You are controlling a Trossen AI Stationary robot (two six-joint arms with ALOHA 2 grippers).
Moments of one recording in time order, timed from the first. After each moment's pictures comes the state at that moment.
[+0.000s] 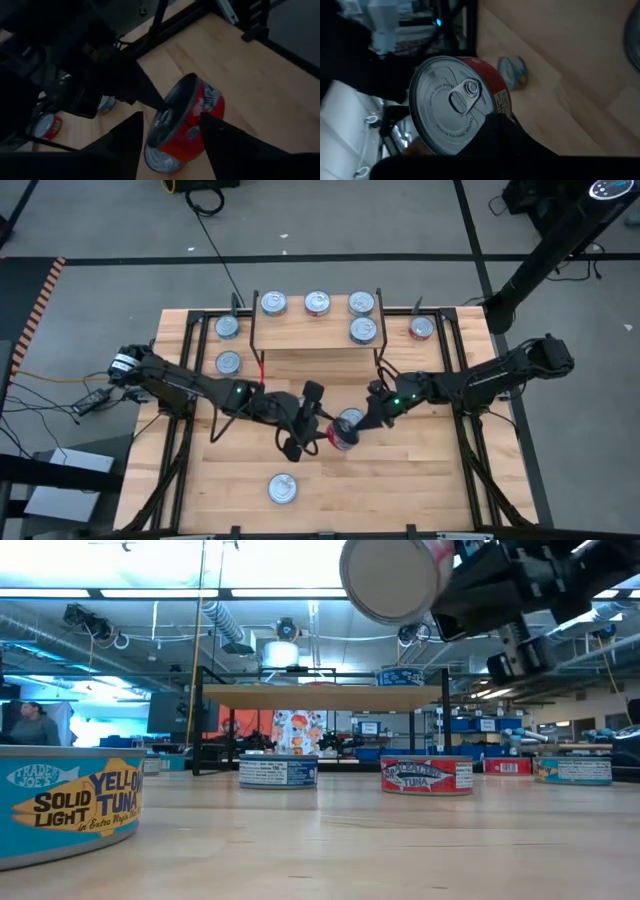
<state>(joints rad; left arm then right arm) -0.28 1.55 1.27 -0.22 -0.17 0.41 0.10 1.27 0.51 0.44 -0.34 1.57</state>
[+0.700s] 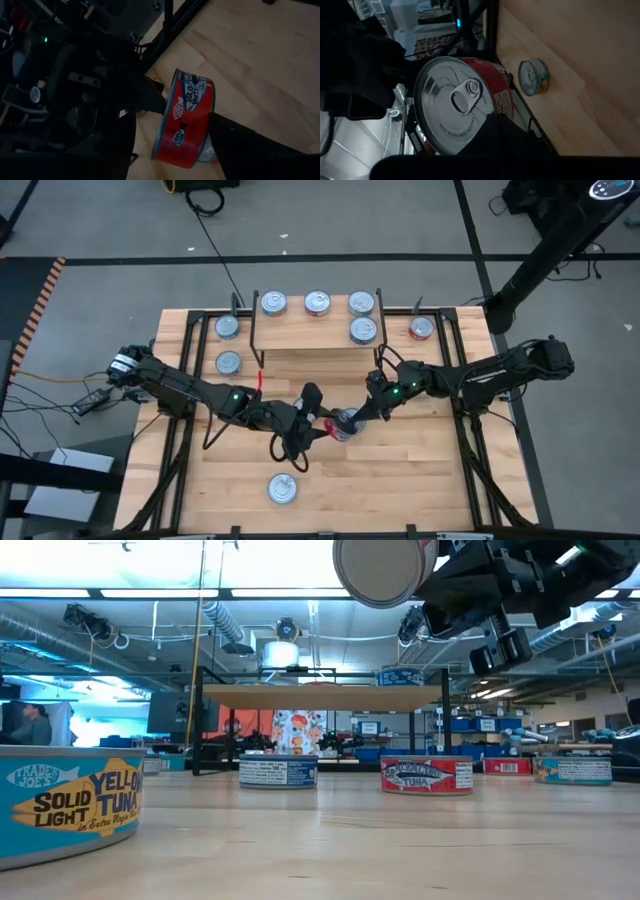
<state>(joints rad) -0.33 1.55 1.28 -0.21 -0.34 0.70 0.00 1.27 0.51 0.53 -0.47 1.60</state>
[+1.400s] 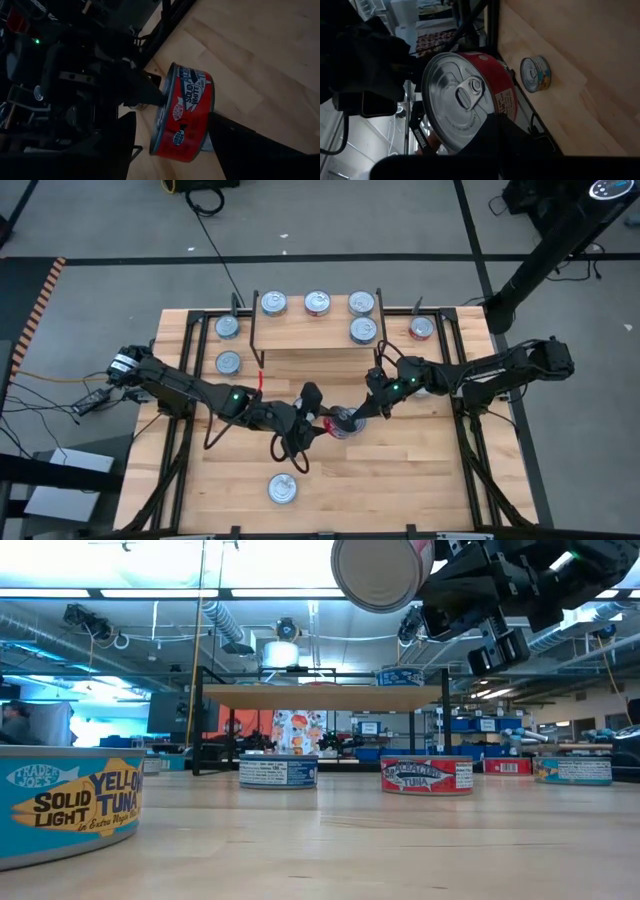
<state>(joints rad) -0.33 1.55 1.28 -0.24 -0.37 0.73 -0.04 1.27 0.51 0.54 -0.54 1.61</state>
